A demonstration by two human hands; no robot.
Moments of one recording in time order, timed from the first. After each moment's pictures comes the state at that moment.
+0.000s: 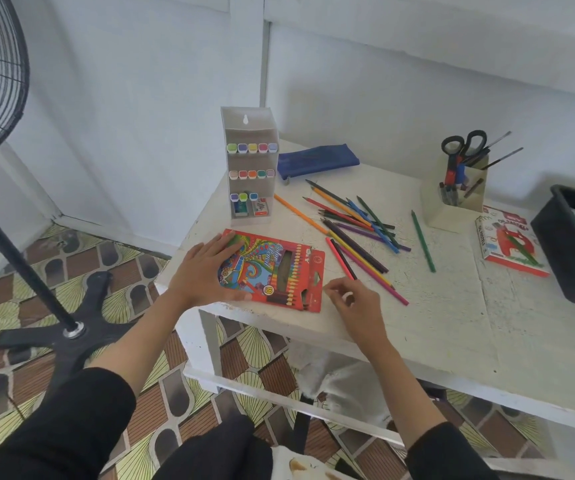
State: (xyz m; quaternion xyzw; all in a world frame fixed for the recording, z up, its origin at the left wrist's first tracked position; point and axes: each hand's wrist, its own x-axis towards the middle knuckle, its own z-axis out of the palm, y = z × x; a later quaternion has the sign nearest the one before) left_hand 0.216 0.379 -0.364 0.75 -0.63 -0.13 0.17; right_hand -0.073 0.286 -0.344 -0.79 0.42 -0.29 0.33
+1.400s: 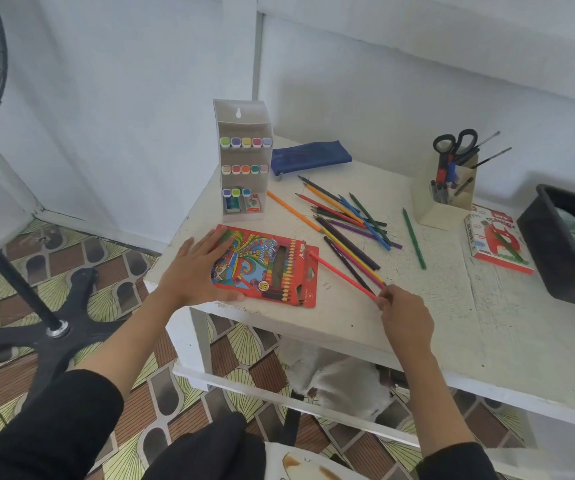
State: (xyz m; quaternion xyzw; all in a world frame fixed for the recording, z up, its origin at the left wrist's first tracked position) left_hand 0.217 0.376 -0.369 0.75 -0.65 -0.11 0.12; right_hand -0.128 0.269 -0.324 -0.76 0.63 -0.12 0.12
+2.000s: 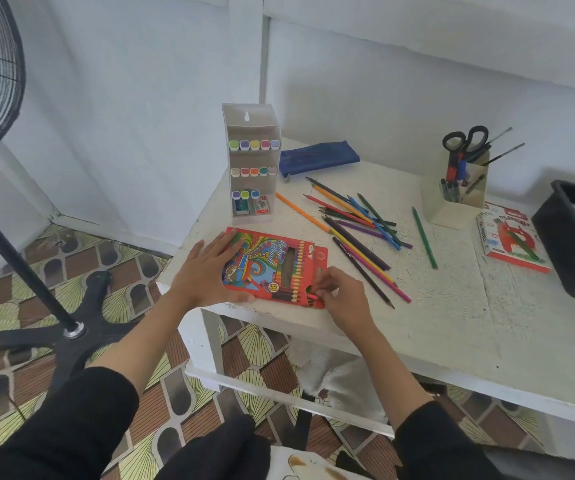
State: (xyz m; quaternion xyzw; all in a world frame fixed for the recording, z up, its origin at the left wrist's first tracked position) left_hand 0.216 0.378 -0.366 0.75 -0.64 -0.11 0.12; right_hand -0.045 0.289 -0.336 -0.78 0.46 -0.21 0.36
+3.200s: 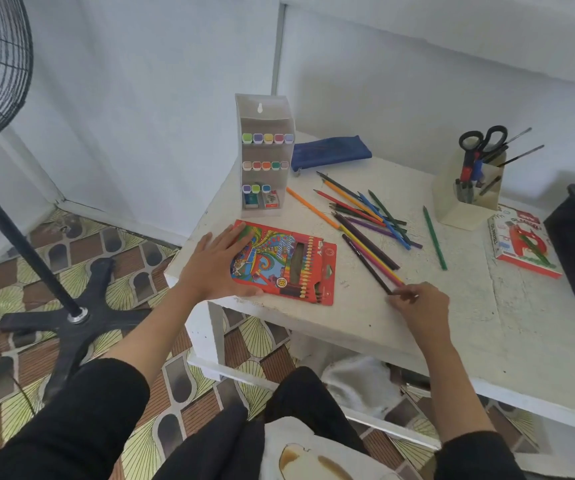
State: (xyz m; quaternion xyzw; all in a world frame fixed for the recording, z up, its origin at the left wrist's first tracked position) left_hand 0.217 0.376 -0.367 0.75 -0.64 -0.11 0.14; right_hand -0.133 0.248 -0.334 -0.74 0.59 -0.23 0.21
